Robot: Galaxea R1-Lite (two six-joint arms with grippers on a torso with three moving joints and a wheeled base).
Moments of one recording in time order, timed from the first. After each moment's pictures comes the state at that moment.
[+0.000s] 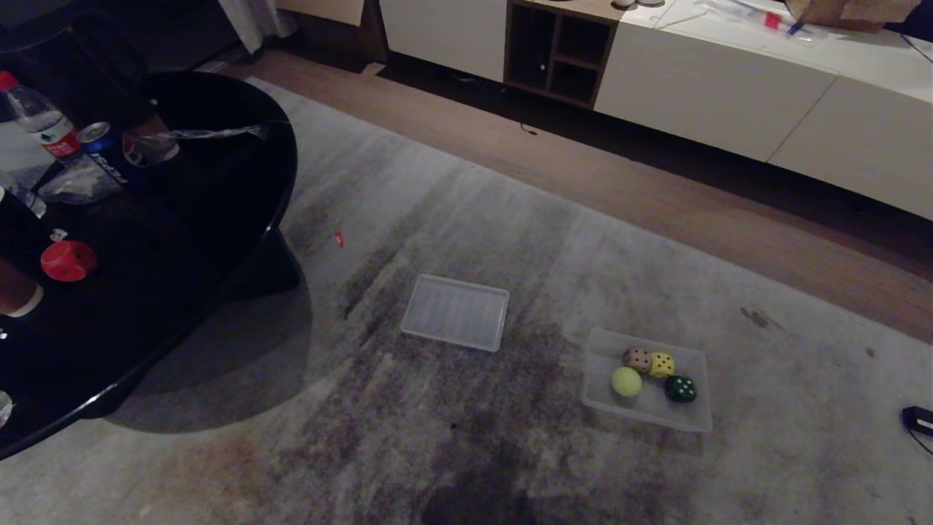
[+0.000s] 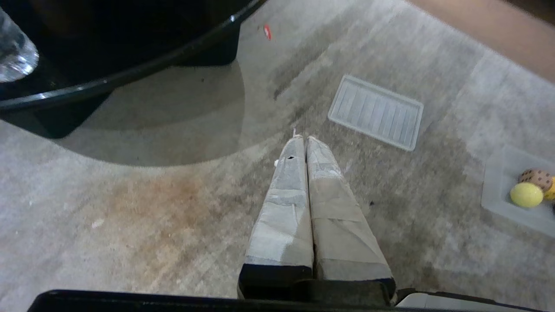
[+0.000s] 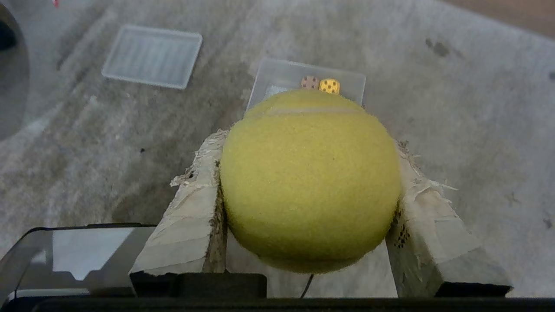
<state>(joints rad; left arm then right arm) 0.00 0.00 0.00 -0.01 0.07 -0.12 0.01 0.00 -0.09 0.24 0.00 0.05</state>
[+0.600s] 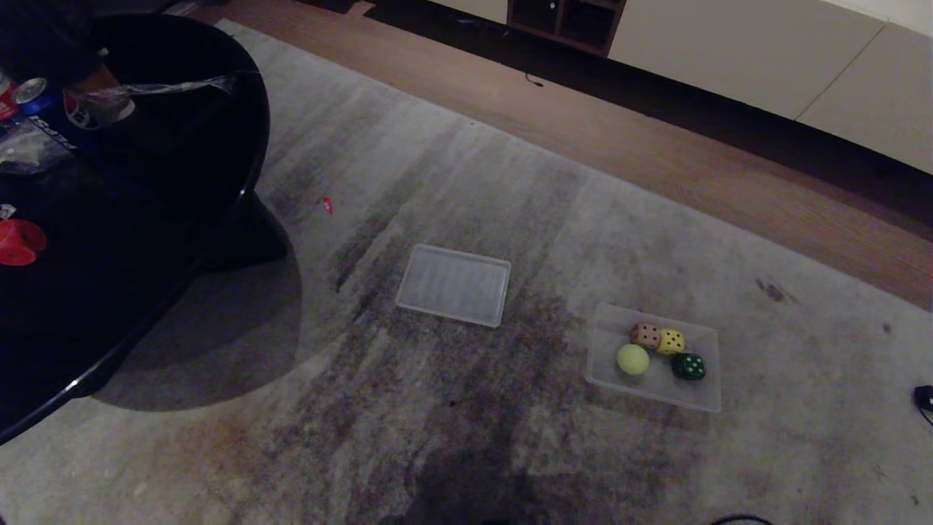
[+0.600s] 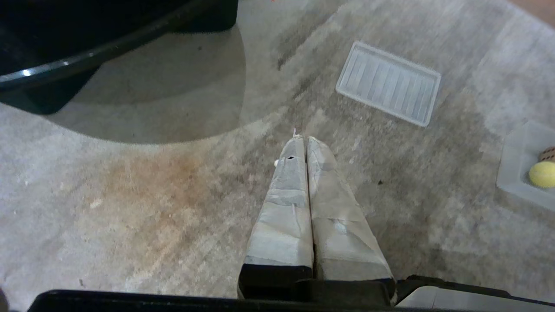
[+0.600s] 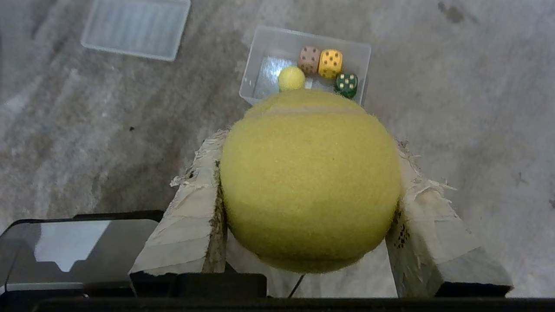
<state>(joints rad) 0.00 0.00 0.00 -0.01 0.07 -0.12 0.01 0.00 -0.09 0.24 0.00 0.05</state>
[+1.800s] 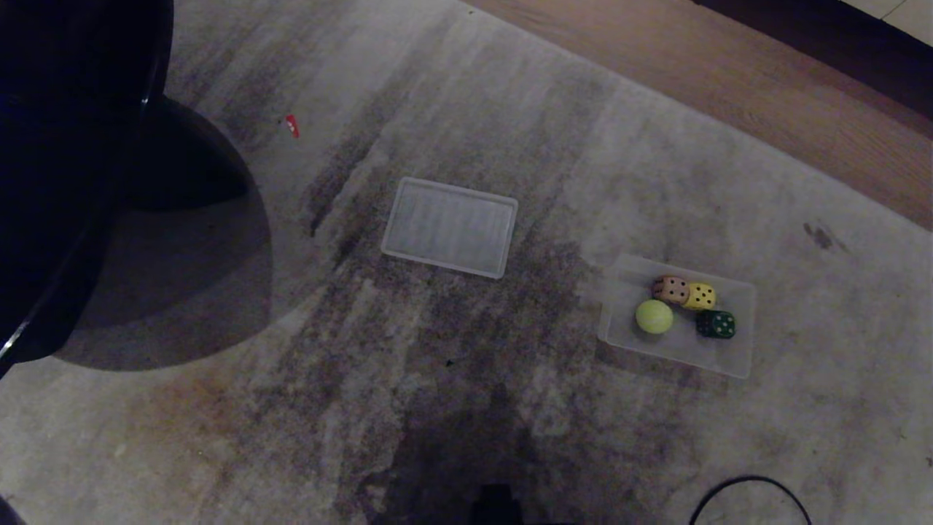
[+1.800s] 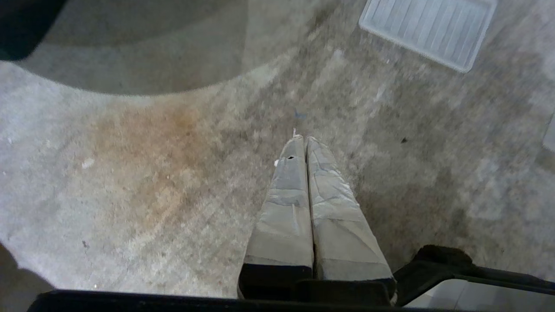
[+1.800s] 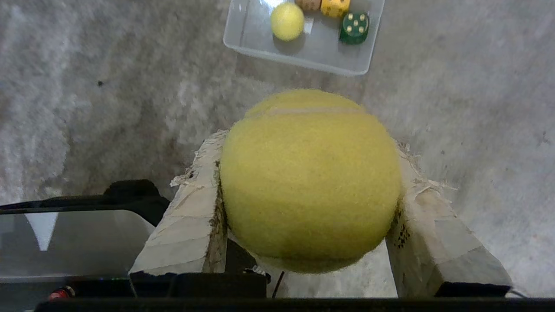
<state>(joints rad) 0.00 0.00 0.00 -0.01 0.06 -0.12 0.01 0.00 -0.09 0.24 0.00 0.05</state>
